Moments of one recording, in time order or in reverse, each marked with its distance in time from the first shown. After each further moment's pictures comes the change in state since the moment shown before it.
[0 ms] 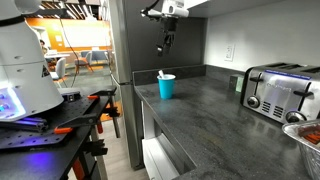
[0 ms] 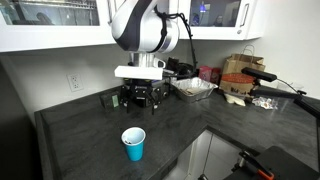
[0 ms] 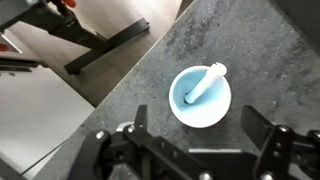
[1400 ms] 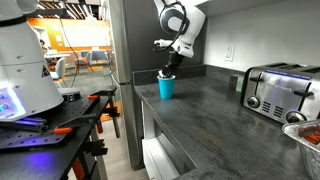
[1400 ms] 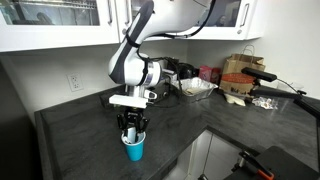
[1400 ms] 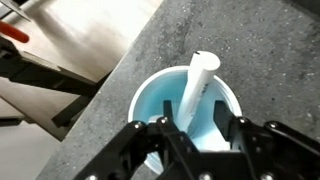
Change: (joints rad) arm 0.074 0.420 -0.081 0.247 0.196 0.016 -0.024
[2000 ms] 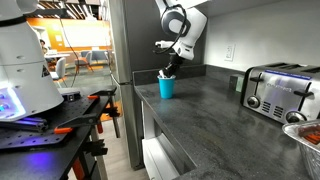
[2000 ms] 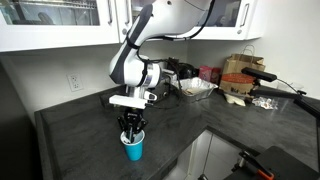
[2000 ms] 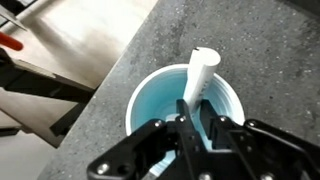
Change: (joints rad) arm -0.002 0.024 -0.005 0.021 0.038 -0.009 -0.001
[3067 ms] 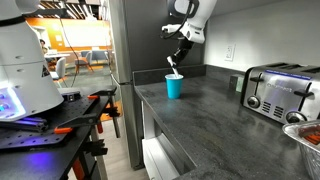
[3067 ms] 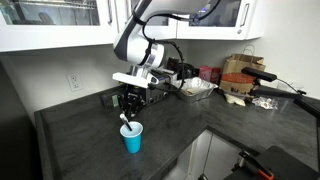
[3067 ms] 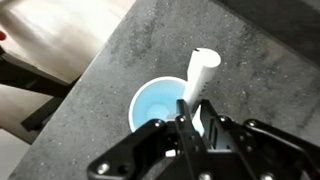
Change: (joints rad) arm -0.042 -0.121 -0.020 0.024 0.085 -0.070 -0.100
